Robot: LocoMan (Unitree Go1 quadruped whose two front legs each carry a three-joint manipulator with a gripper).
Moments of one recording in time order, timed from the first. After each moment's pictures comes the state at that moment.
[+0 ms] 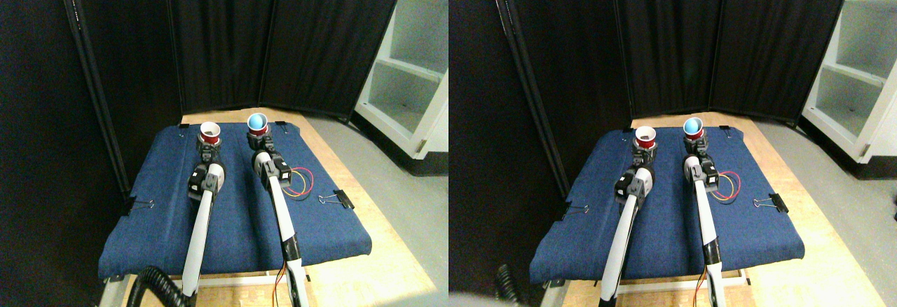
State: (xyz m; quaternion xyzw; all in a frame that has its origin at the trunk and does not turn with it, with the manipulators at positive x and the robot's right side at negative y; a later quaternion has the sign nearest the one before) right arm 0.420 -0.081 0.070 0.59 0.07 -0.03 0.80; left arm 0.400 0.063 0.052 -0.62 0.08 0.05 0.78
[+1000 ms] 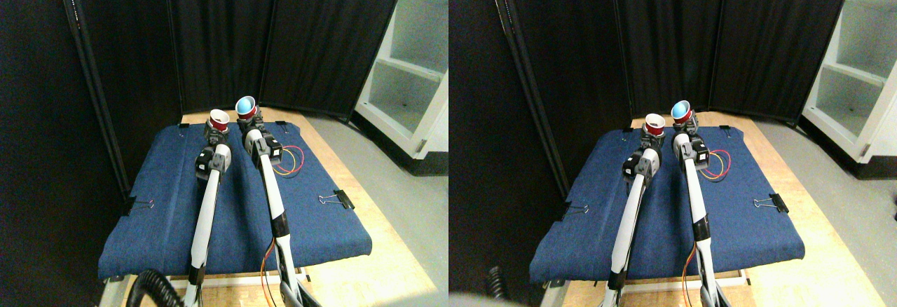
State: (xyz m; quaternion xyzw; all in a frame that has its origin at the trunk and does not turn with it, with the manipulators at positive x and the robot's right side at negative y) right arm 0.430 -0.049 0.103 0.50 0.09 0.01 0.86; left arm 0.416 0.040 0.067 -0.58 0.11 0.02 0.81
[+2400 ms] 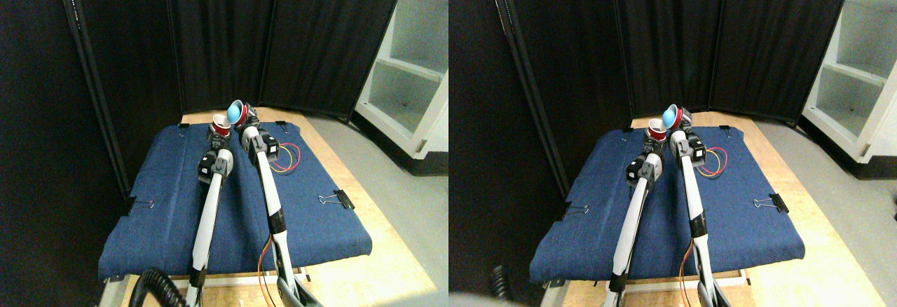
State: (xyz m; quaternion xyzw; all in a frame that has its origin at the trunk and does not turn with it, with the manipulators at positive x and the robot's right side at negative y) right arm 0.430 -0.035 0.101 0.27 0.11 0.06 0.95; left arm 0.417 0.034 0.056 -0.57 0.12 0.02 0.81
